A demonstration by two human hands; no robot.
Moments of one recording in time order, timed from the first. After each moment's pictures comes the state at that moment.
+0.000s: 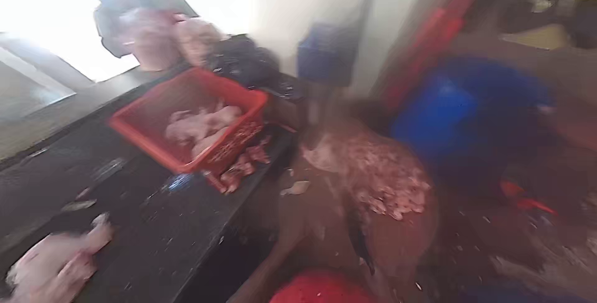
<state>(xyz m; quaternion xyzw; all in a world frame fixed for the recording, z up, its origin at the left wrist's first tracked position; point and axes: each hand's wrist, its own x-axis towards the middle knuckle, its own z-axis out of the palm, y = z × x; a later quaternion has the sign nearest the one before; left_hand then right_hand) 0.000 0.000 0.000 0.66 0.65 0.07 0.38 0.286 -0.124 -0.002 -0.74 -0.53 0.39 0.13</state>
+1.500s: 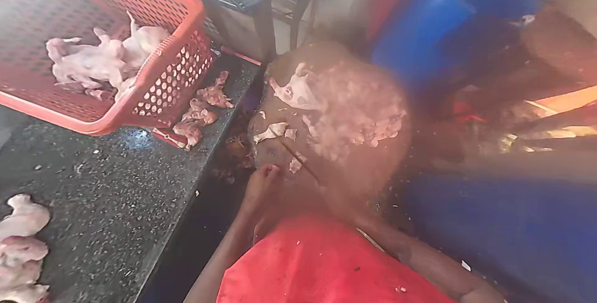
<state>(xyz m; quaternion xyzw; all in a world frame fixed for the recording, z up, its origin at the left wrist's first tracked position) -0.041 -0.028 -0.005 0.49 0.68 0.15 0.52 0.231 -0.080 0.067 -0.54 -0.67 0.47 0.18</state>
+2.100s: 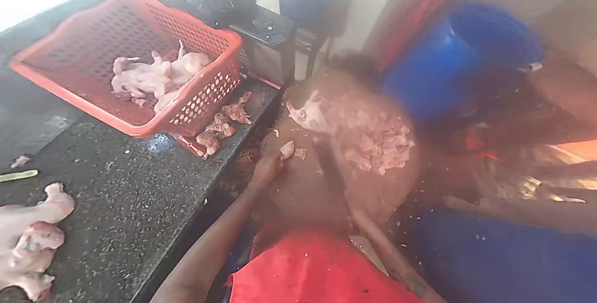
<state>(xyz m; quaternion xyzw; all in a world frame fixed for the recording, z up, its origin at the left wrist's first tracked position) -0.045 0.067 0.012 0.66 0.66 0.05 0.35 0.279 -0.063 0.031 -0.67 -0.36 0.63 0.14</state>
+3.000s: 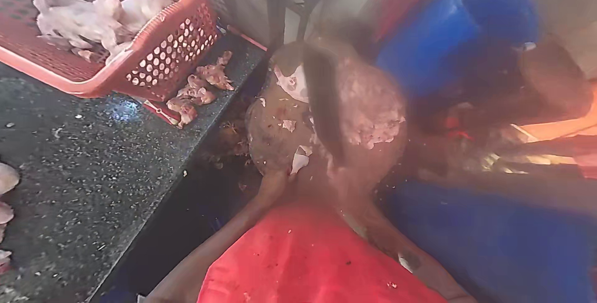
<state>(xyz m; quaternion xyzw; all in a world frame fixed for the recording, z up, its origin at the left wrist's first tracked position) 0.026 -0.049 0.001 0.62 0.63 -0.04 0.46 0.235 -0.057 0.133 -0.50 -0.61 0.49 0.36</state>
